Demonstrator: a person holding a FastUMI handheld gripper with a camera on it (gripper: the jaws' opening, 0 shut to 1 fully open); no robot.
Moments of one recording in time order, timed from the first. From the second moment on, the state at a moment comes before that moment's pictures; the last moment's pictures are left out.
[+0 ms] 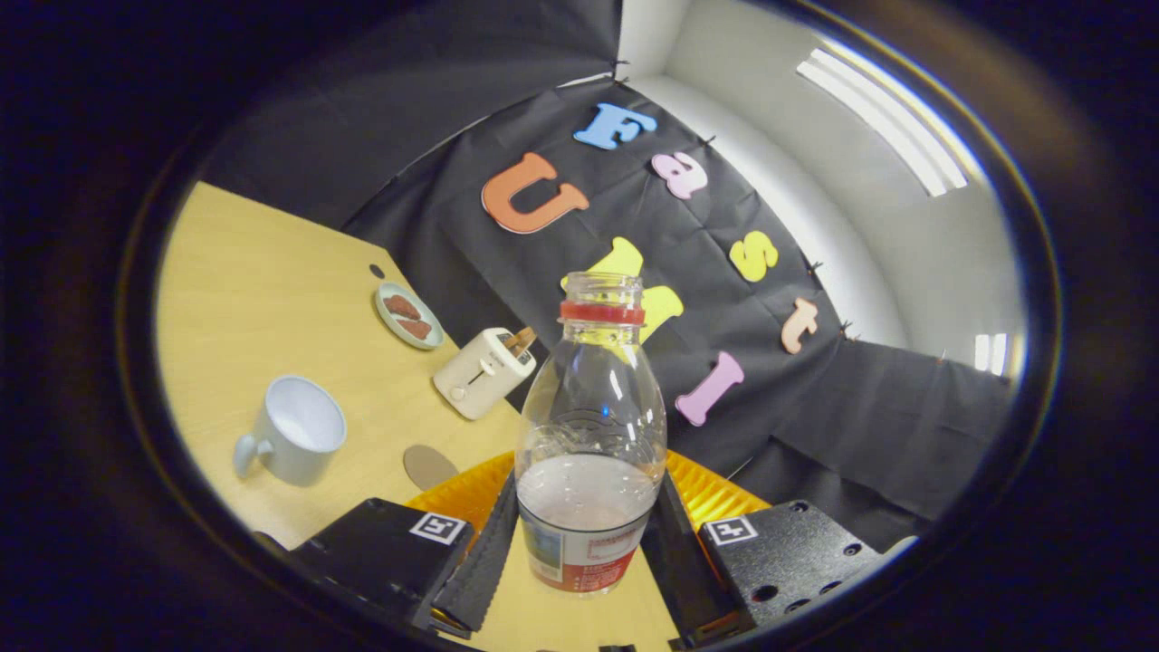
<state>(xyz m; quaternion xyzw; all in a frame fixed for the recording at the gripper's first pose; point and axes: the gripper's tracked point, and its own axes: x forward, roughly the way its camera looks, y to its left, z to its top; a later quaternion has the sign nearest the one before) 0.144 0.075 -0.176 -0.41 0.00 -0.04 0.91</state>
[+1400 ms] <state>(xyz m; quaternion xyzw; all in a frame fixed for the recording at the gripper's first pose) 0.289 0.102 -0.187 -0.13 0.01 0.04 0.99</state>
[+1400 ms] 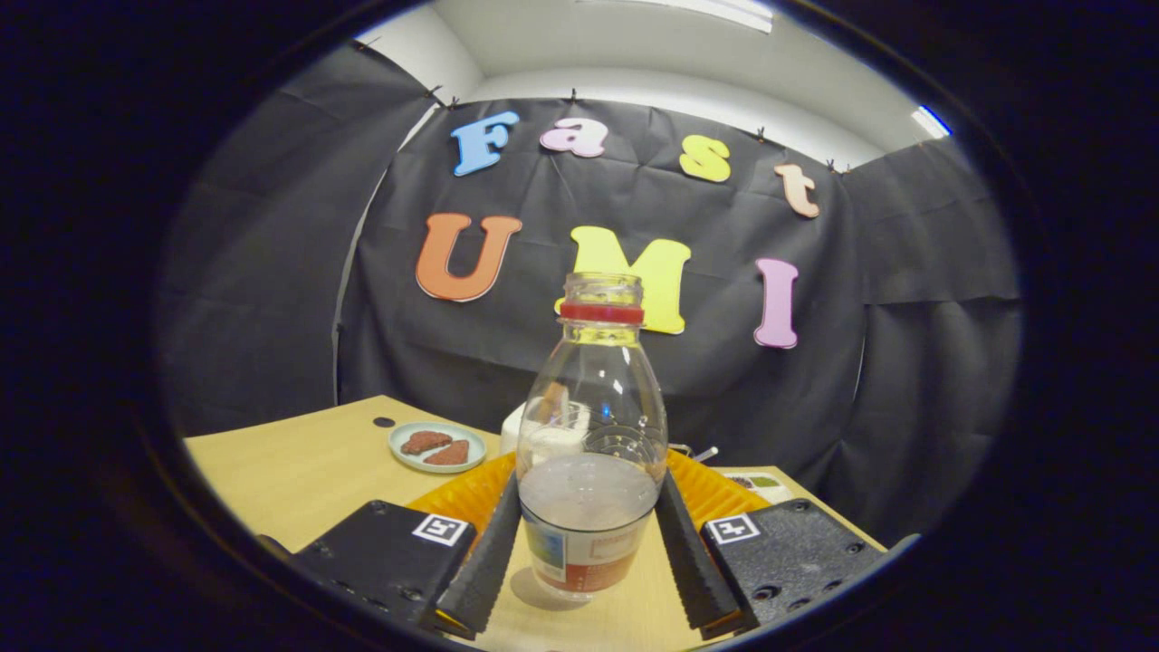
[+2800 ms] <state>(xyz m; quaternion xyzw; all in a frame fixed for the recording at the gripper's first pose) 0.346 0.092 -0.310 -0.09 0.09 0.05 0.99</state>
